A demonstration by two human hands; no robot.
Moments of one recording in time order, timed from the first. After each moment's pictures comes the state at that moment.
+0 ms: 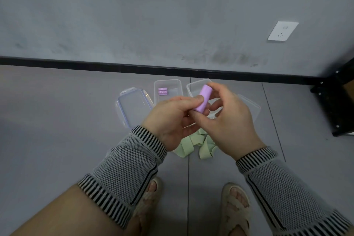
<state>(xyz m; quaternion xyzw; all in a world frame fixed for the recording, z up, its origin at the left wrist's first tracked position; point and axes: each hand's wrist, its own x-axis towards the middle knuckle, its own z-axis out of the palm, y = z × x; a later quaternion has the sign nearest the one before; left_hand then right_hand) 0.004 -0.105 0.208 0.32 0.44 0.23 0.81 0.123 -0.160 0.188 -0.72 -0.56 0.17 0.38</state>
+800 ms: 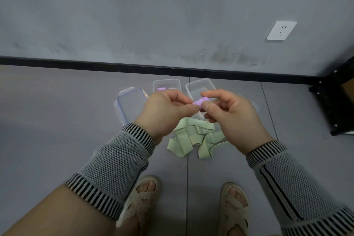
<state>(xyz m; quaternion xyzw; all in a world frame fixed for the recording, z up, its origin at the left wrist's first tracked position) -0.004 -0.097 0.203 0.56 0.50 0.25 0.61 0.140 -0.160 0.194 -0.66 -0.46 0.38 0.46</state>
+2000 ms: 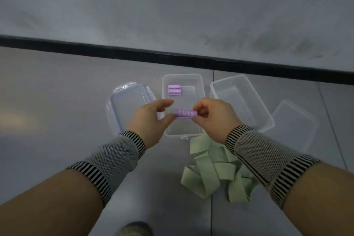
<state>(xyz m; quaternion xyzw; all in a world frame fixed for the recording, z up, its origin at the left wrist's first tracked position) -0.034 0.094 -0.030 0.69 0.58 0.16 0.40 0.144 0.058 -0.026 -0.72 -0.58 0.32 0.20</state>
